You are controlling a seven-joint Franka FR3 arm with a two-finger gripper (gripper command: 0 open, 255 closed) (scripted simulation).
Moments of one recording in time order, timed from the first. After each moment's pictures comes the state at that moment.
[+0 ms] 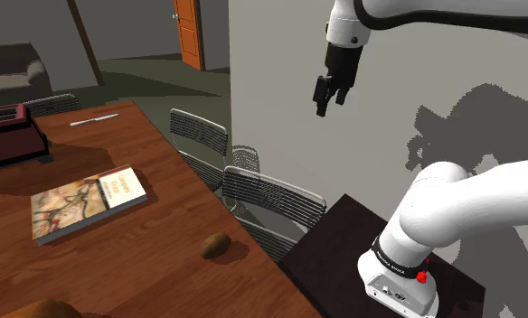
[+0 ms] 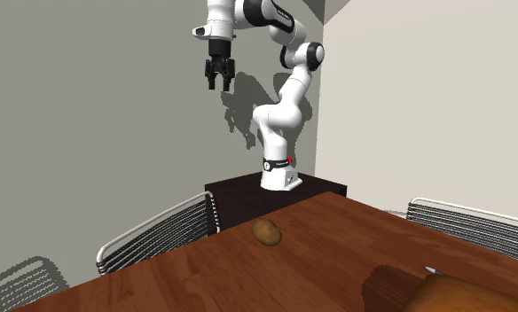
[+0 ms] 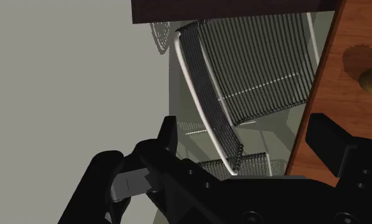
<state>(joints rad) 0.02 -0.80 0.03 -2.34 -0.07 1.56 0.05</state>
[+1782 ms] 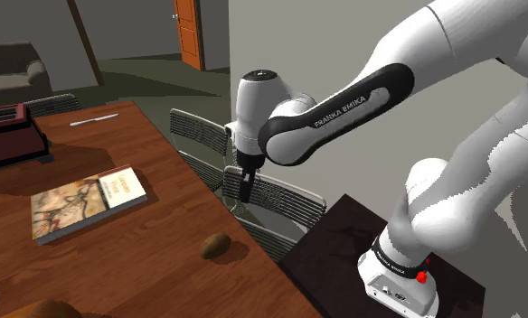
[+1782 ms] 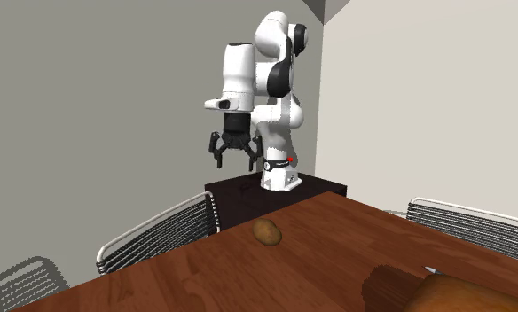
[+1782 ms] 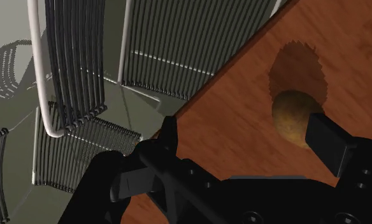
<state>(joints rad) 0.29 -0.26 0.20 -2.54 0.01 2.36 -0.18</state>
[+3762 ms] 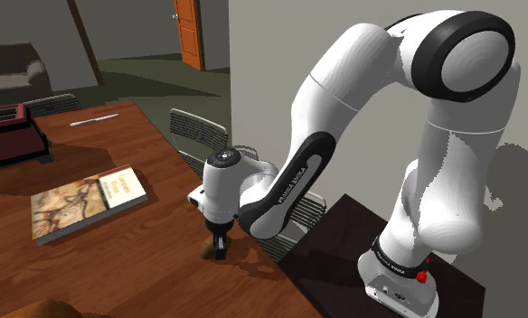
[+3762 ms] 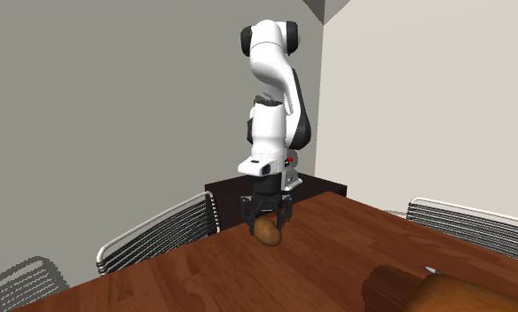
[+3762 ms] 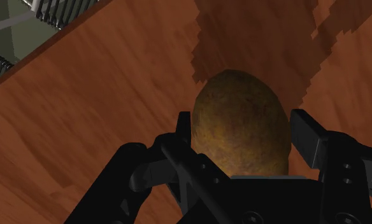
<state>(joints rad) 0.41 0.23 0.27 -2.44 -0.20 2.76 -0.14</state>
